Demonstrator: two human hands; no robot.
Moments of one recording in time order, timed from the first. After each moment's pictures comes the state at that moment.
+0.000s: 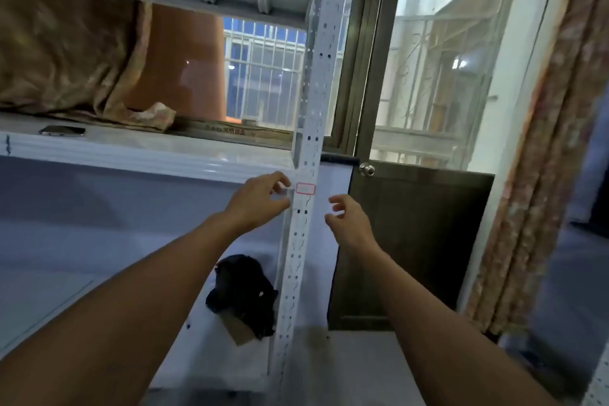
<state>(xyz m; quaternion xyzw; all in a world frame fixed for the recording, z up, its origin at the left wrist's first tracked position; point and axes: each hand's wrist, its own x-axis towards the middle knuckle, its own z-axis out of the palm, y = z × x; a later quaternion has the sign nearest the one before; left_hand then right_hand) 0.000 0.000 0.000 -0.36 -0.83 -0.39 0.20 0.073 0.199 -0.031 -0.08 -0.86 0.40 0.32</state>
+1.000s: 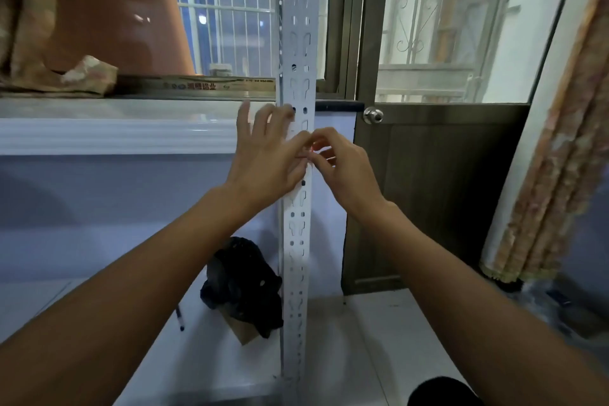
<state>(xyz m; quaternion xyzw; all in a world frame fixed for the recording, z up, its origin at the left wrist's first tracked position) -0.109 0.092 -0.024 -0.41 -0.75 -0.07 0.51 -0.032 0.248 -0.039 0.09 -0.85 0.27 0.45</state>
